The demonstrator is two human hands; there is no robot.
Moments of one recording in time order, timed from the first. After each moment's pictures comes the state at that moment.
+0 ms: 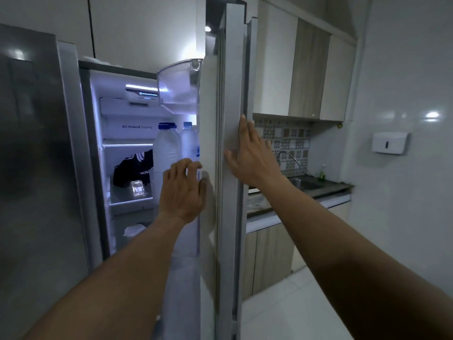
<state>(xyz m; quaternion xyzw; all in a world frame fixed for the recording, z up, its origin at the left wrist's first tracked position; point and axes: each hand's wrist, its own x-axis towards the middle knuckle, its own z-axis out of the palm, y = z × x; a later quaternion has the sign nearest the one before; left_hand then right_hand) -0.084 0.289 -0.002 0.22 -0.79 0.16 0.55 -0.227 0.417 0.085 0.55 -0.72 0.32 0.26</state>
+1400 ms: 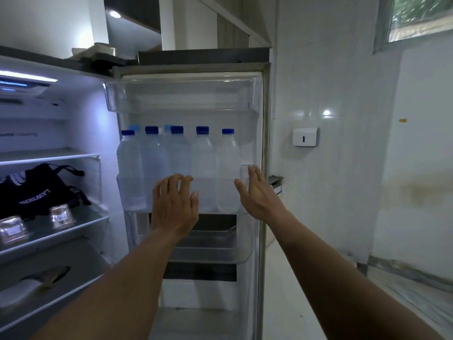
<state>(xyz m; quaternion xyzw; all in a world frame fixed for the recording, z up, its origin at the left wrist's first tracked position) -0.296 0.254 -0.024 0.15 -0.85 0.07 0.50 -0.421 0.446 0.003 0.38 -0.85 0.34 0.13</state>
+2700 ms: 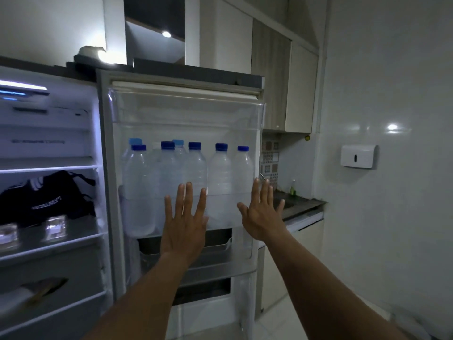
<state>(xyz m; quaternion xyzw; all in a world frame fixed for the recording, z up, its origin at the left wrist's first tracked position) -0.496 0.238 -0.043 0.26 -0.84 0.23 0.42 -0.652 0.376 0.000 0.42 -0.87 0.24 0.12</state>
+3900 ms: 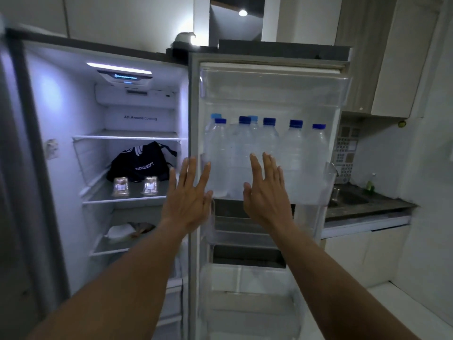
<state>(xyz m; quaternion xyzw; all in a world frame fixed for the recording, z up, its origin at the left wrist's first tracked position) -0.357 0.214 -0.039 0.39 -0.82 0.22 0.35 -0.533 0.331 -0.010 0.59 -0.68 0.34 0.28</state>
